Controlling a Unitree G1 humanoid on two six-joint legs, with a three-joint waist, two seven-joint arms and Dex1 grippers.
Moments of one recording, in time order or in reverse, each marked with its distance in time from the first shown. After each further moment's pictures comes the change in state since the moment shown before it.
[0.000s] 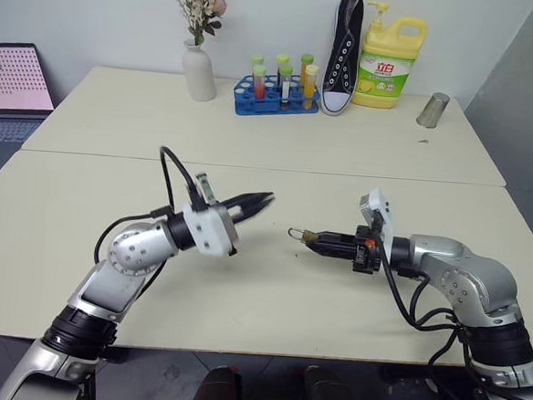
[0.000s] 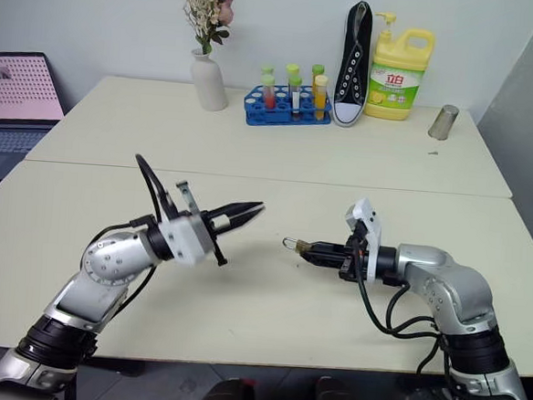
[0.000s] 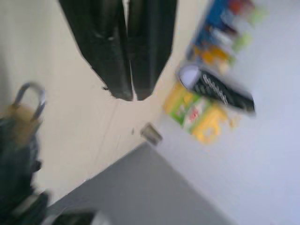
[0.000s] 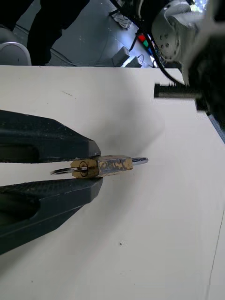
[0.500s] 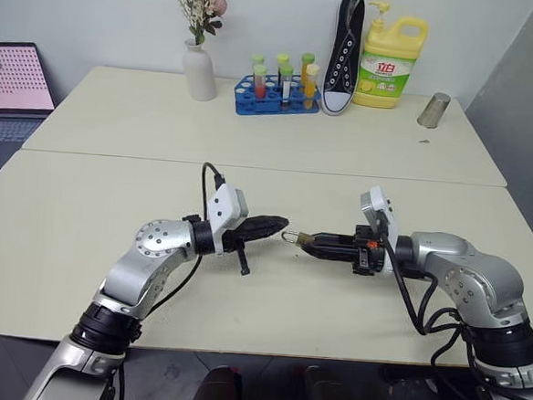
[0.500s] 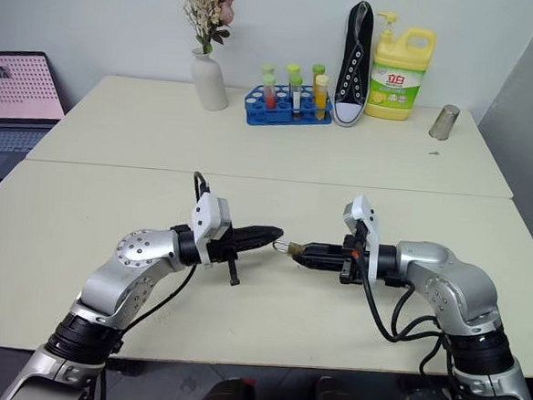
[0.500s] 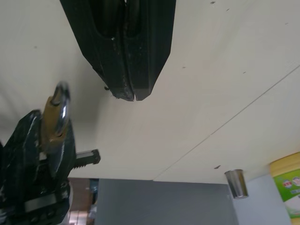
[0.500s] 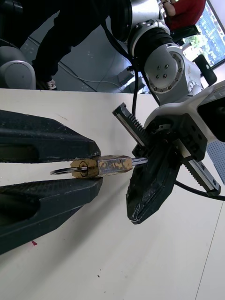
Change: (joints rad) left arm -0.033 -0.149 -0.011 -0.059 -0.268 0.513 -0.241; right arm -0.007 -0.008 0.000 -0.060 0.040 0.010 0.040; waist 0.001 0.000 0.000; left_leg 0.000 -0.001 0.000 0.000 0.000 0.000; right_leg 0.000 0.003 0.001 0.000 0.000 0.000
